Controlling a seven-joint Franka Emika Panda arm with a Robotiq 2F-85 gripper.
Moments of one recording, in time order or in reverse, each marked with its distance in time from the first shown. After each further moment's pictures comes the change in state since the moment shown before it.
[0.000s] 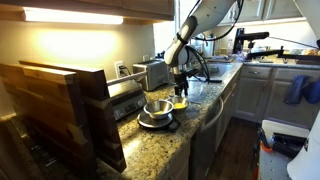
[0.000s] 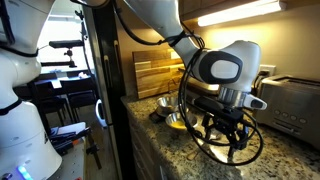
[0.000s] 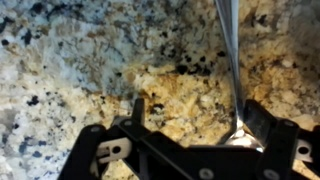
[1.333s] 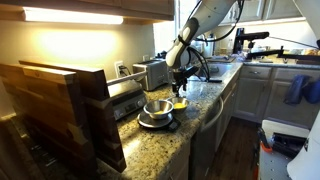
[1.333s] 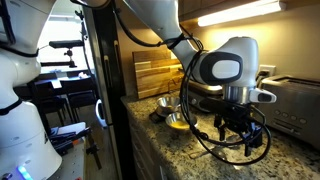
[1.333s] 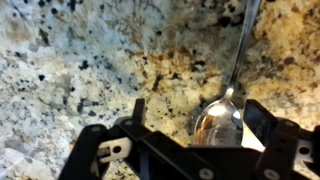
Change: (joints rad) arm 0.012 0.002 -0.025 -0.008 -0.073 0.186 0.154
